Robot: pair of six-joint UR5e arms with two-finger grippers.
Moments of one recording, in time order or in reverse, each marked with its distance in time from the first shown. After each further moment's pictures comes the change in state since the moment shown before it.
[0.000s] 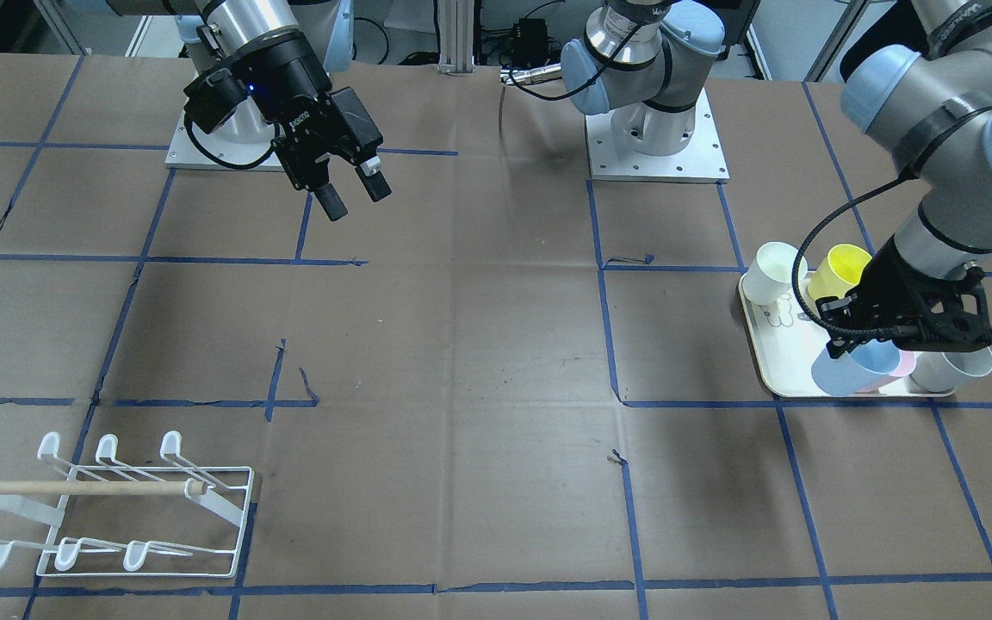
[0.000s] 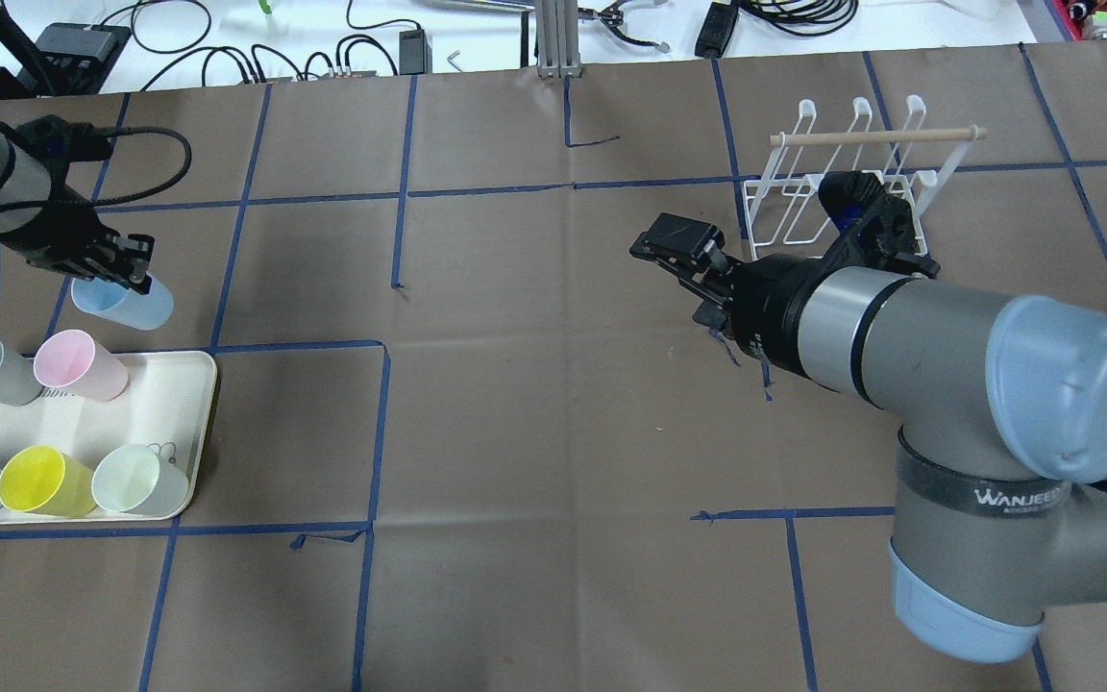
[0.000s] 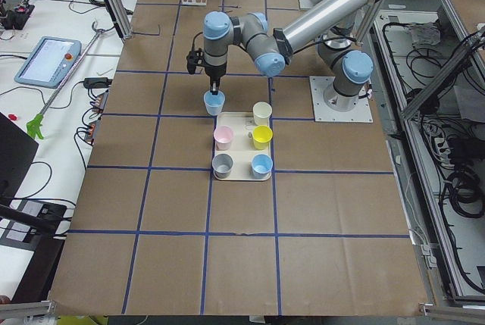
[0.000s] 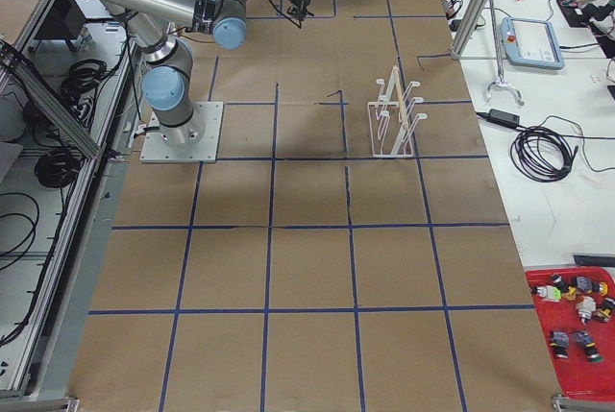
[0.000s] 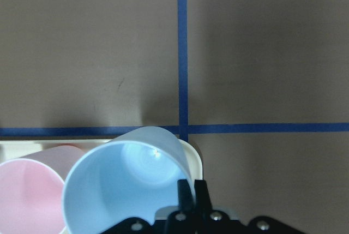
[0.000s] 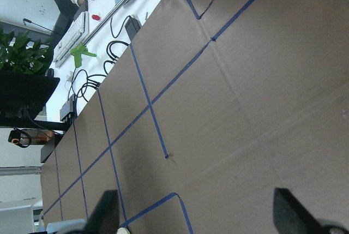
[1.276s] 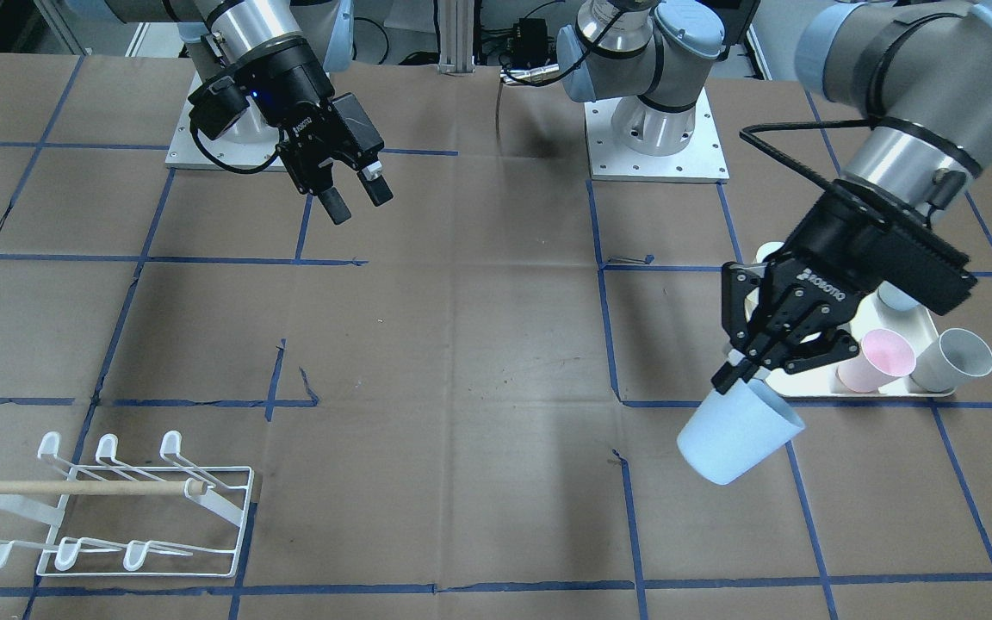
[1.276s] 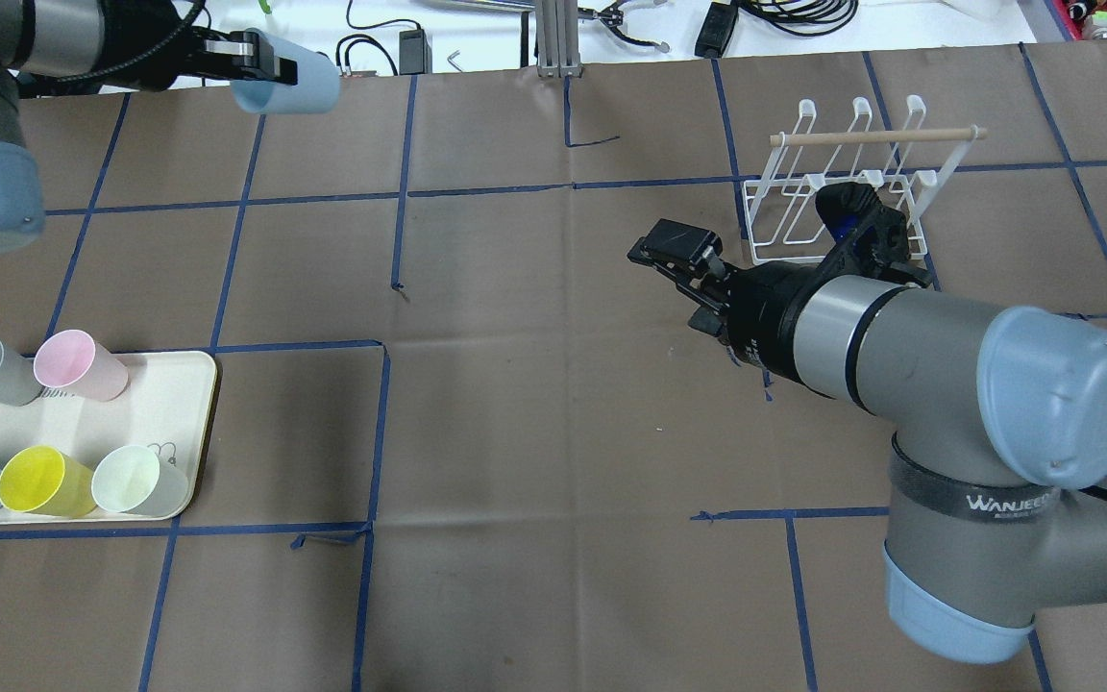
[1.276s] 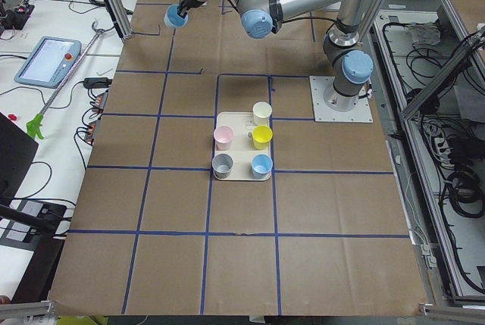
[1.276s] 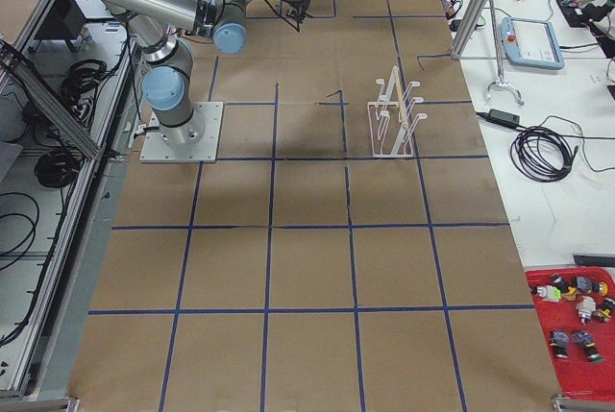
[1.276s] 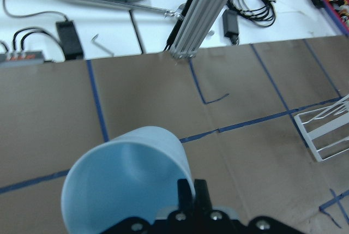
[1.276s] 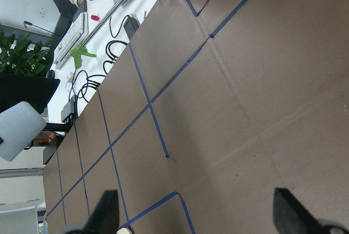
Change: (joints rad) left arm -0.186 0.014 0.020 0.414 -0.607 -0.081; right arm 0.000 0.012 0.009 -0.018 0.004 0.012
